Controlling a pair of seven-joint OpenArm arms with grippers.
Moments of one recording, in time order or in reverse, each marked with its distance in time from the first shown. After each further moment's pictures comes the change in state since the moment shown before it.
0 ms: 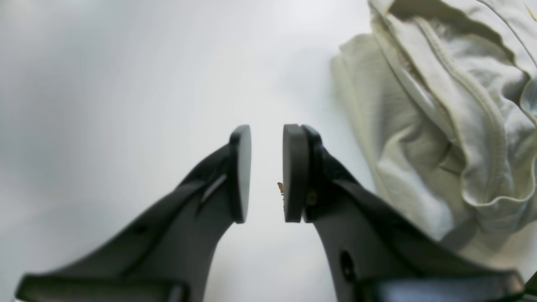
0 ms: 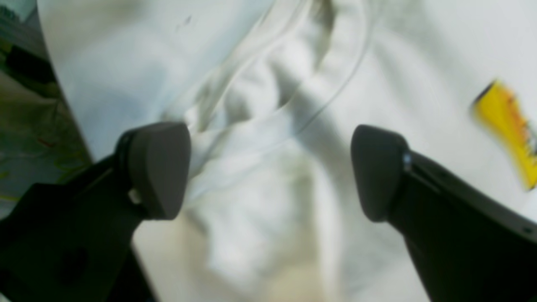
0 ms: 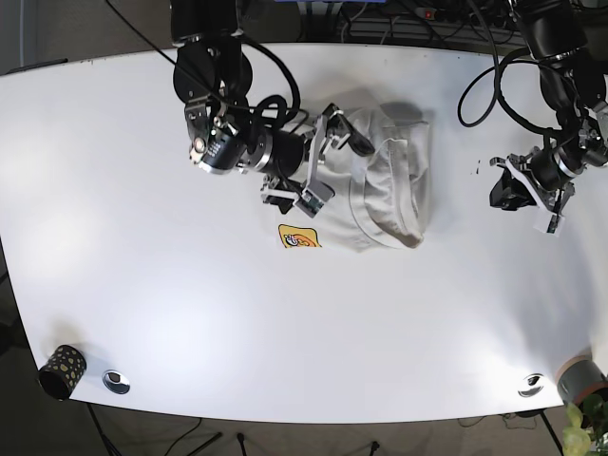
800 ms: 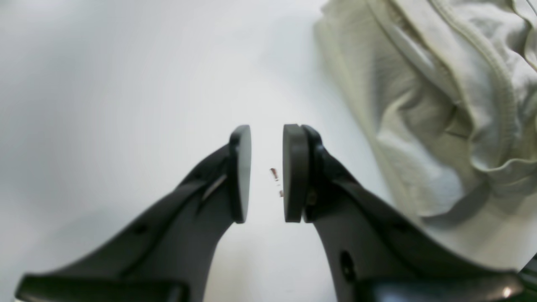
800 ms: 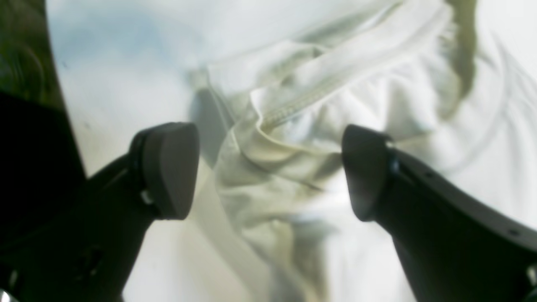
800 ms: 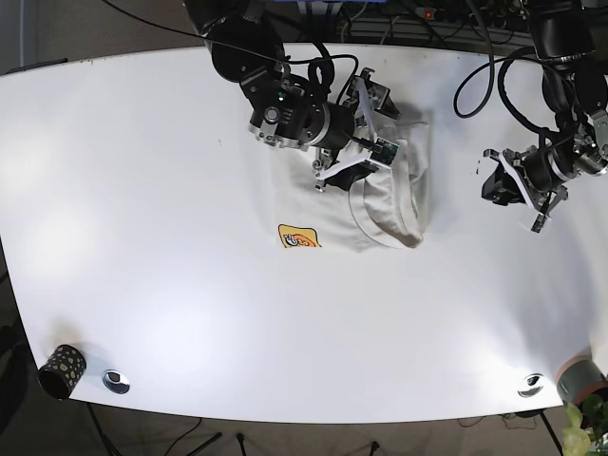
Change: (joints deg) left arm 0.5 -4.5 6.4 0.2 -0.1 -0.2 0.0; right arm 1.4 0.6 -19.9 -0.4 -25.0 0.3 8.7
